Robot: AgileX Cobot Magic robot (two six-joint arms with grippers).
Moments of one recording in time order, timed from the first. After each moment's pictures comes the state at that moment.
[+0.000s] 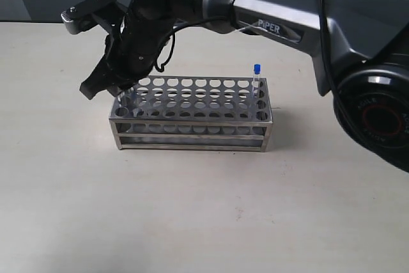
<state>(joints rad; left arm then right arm) 0.06 0.01 0.00 -0.19 0.25 0.06 0.93 2.28 -2.02 0.23 0.89 -0.31</state>
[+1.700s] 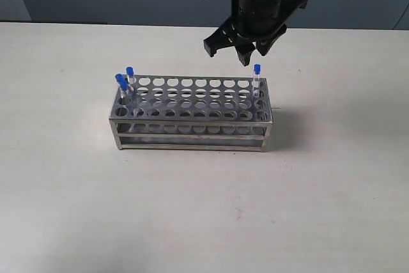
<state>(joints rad) 0.06 0.01 0.00 -0.18 0.25 0.06 0.70 2.05 -1.84 -0.22 1.23 0.08</state>
